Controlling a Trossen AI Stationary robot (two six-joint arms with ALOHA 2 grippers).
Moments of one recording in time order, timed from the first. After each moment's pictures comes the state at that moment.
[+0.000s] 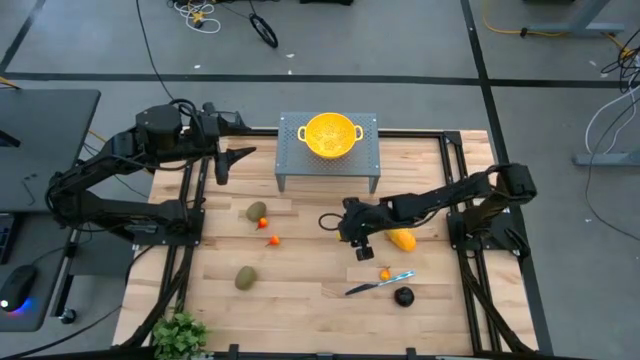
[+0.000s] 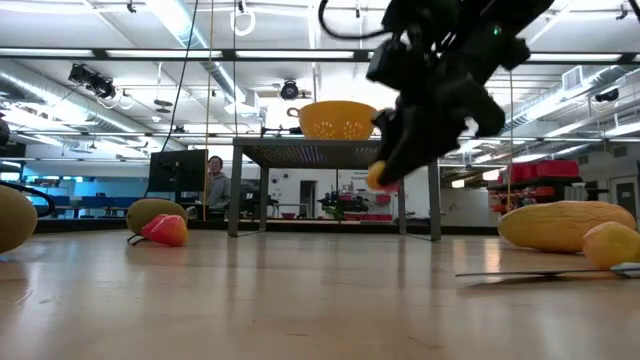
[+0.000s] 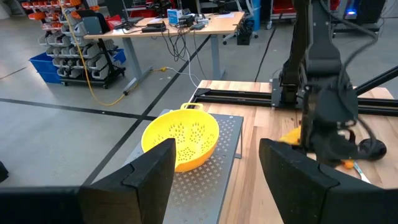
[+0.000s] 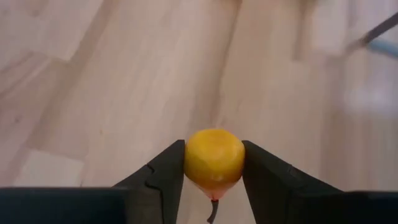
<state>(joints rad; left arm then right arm) 0.31 0.88 1.26 -0.61 -0.06 0.12 0.09 1.63 0.93 -0.18 0.02 -0.23</state>
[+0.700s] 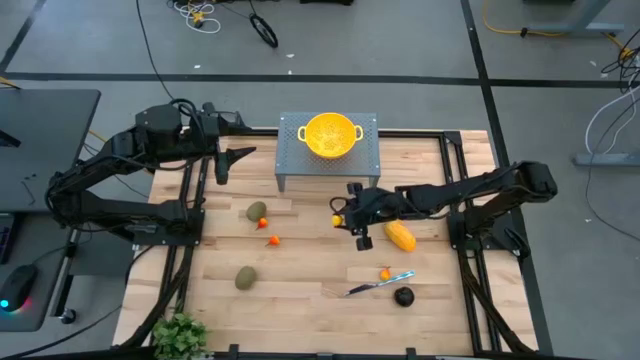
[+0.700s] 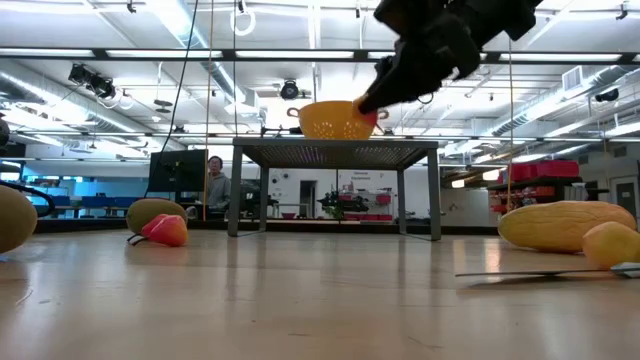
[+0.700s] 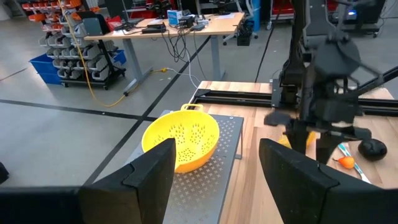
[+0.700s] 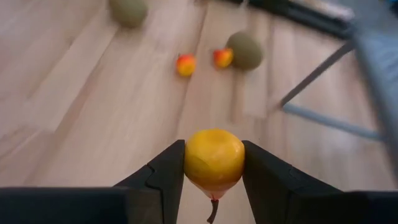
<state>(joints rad) 0.31 0.88 1.26 -0.61 -0.06 0.12 0.07 1.46 0.93 -0.09 0.08 -0.26</state>
